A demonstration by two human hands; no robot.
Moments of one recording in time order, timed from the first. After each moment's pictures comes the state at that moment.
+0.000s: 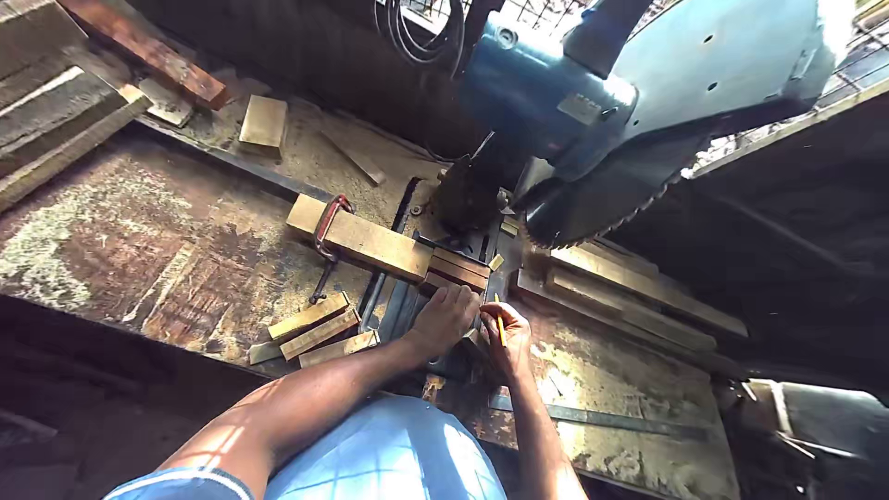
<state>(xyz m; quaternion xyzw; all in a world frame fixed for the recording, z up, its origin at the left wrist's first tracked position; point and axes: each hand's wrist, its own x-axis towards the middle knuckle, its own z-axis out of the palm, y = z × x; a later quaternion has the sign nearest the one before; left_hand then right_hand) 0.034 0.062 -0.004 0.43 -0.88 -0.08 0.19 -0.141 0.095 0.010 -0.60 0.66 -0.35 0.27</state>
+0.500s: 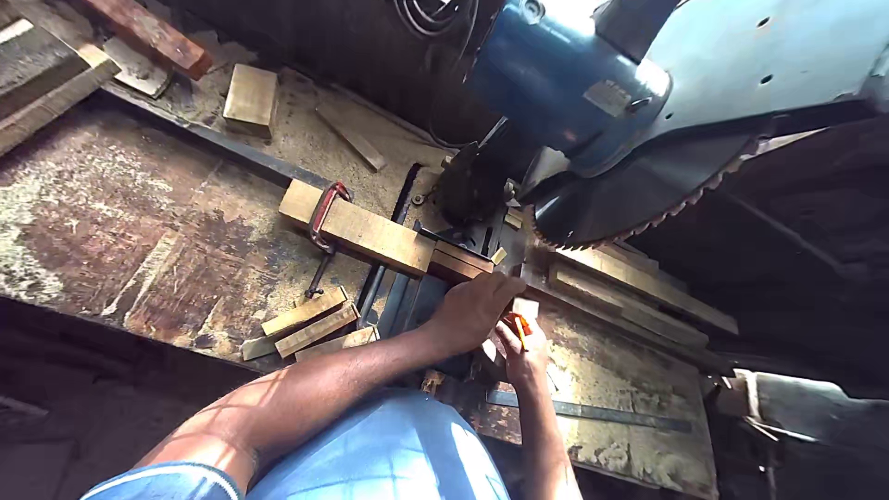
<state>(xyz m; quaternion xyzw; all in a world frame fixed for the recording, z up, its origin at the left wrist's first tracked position) 0.032 0.048 0.063 0.39 -0.80 -0.31 0.33 -0.145 0.117 0.029 -0.46 0.69 -0.42 0.37</state>
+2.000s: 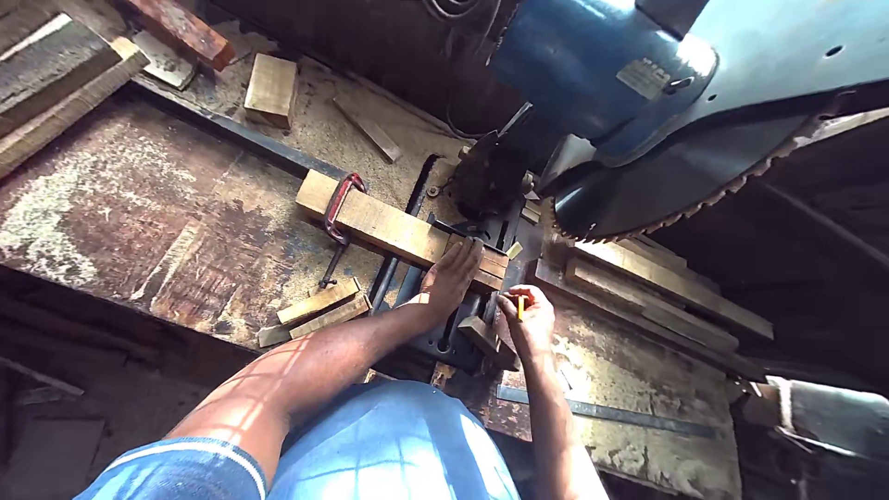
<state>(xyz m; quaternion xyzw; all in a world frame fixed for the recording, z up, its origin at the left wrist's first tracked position) 0.042 0.021 -0.039 0.46 -0.88 0.00 0.13 -0.136 0.075 0.030 -0.53 0.77 -0.26 0.24</state>
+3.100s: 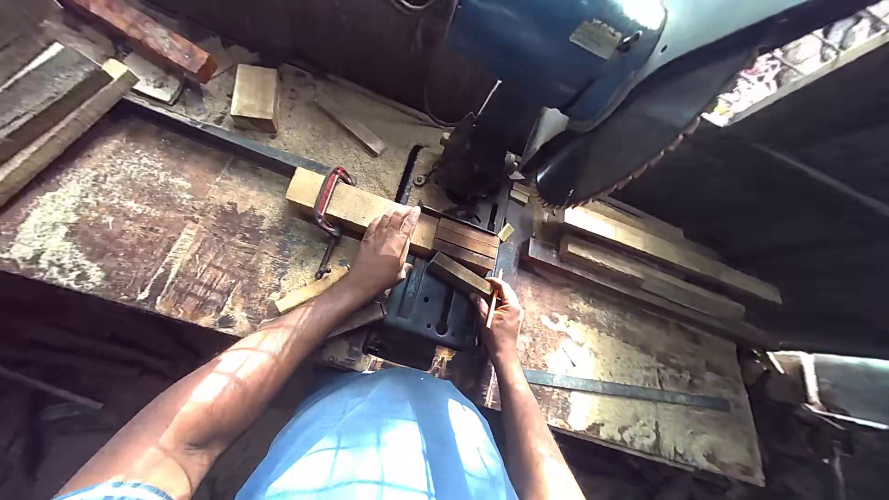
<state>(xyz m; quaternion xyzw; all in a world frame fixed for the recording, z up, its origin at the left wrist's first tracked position) 0.158 0.012 0.004 0.52 -0.82 -0.15 0.16 -0.116 0.115 -0.031 -0.58 0.70 -0.36 0.20</state>
